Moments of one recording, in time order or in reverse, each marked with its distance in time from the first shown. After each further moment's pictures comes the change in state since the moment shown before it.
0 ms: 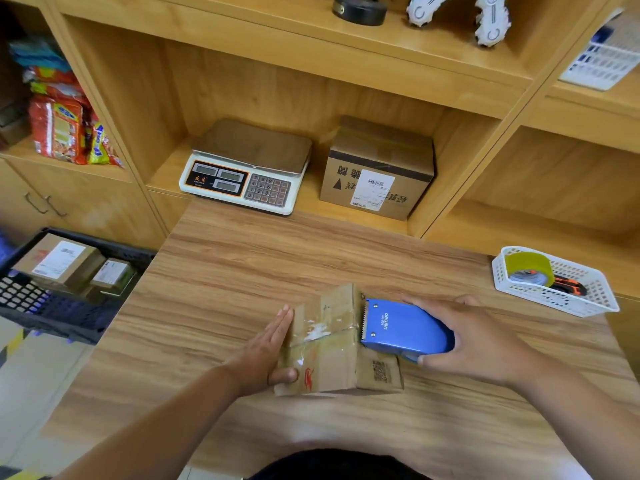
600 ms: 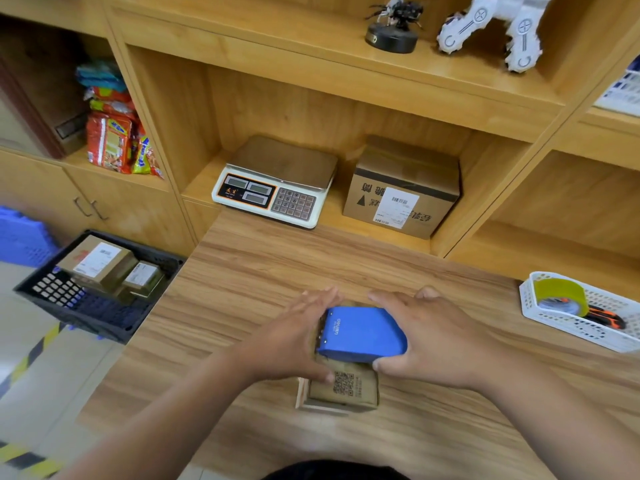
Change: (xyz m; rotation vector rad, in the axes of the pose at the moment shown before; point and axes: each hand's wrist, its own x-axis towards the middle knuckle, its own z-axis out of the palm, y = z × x) left_hand -0.018 0.074 -0.073 -0.103 0.140 0.071; right_hand 0.040 -0.080 -0.012 -0.265 -0.049 -0.162
